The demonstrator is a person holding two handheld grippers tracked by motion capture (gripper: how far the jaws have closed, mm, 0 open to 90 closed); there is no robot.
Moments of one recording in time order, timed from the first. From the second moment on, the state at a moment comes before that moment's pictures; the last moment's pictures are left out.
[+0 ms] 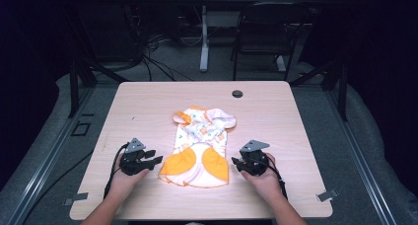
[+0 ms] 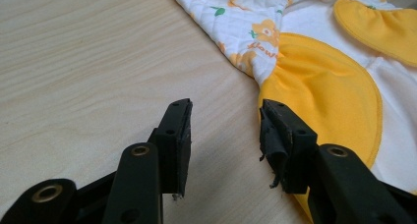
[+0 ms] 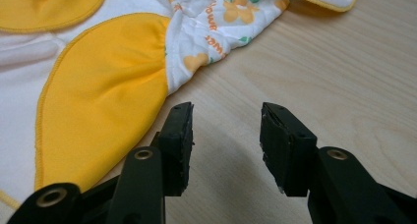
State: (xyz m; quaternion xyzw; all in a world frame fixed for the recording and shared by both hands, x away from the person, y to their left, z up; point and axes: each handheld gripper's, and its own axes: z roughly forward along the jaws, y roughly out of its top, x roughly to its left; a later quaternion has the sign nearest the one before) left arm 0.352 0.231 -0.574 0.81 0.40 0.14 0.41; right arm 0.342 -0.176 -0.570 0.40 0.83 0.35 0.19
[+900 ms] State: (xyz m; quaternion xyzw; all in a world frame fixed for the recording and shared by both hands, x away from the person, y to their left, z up) left arm 0.369 0.177 -0.577 0.83 0.35 0.11 0.41; right arm 0.349 -0.131 -0.564 0.35 0.85 0.37 0.14
